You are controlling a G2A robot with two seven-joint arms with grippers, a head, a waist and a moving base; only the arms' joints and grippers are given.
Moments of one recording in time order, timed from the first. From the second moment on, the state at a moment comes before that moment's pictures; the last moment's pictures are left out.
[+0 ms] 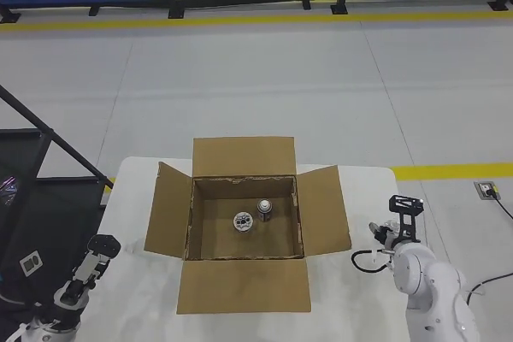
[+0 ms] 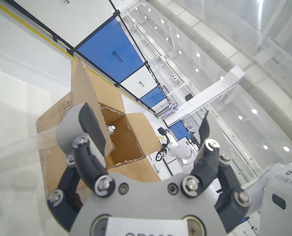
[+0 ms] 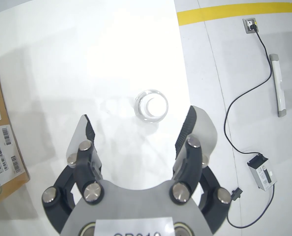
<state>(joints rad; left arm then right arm) 1.68 -1.14 -1.90 -1.83 -0.19 -0.76 -0.43 -1.13 -1.40 1.61 -1.65 -1.44 0.22 0.90</state>
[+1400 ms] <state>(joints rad) 1.68 -1.14 -1.90 -1.83 -0.19 -0.76 -0.43 -1.04 -1.40 1.24 -1.99 -1.27 -0.22 0.87</state>
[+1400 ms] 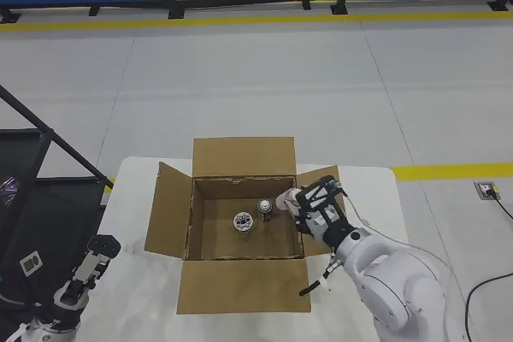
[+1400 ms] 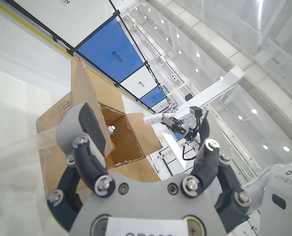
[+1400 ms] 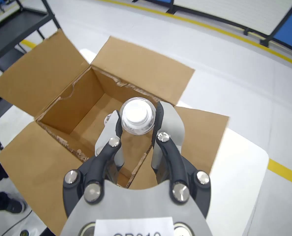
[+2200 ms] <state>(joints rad) 1.68 -1.14 -1.90 -1.83 -0.19 -0.76 -0.43 -0.74 -1.46 0.95 -1.39 -1.19 -0.17 0.93</state>
